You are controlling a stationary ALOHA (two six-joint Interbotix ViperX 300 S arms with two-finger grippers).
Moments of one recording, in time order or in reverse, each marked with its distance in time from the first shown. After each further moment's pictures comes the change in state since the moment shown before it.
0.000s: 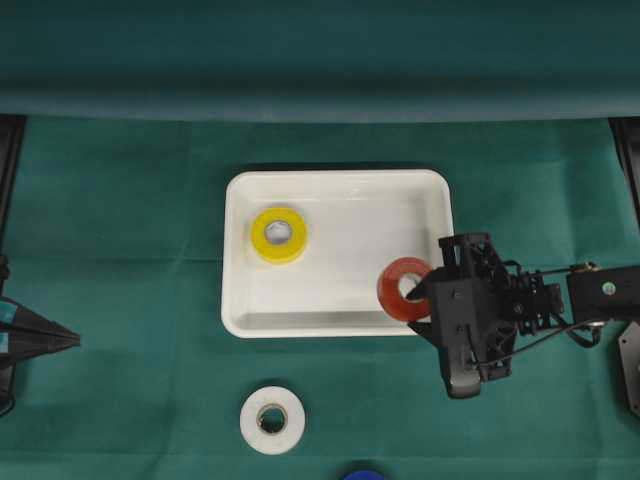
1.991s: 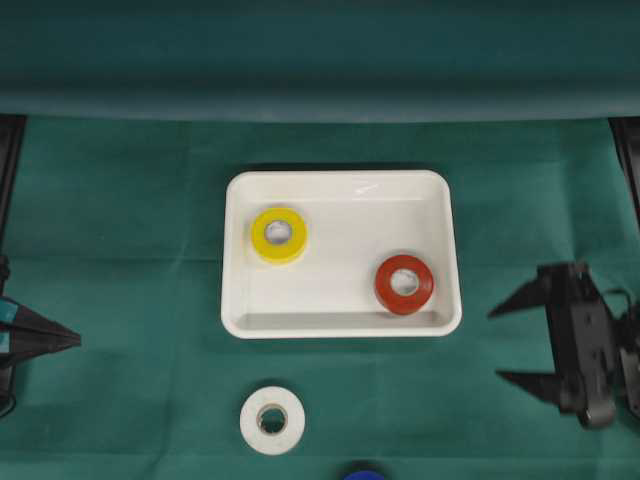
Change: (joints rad) left arm 0.005 -0.002 0.008 0.000 -0.009 0.002; right arm 0.127 -0.417 0.347 0.000 -0.020 0.137
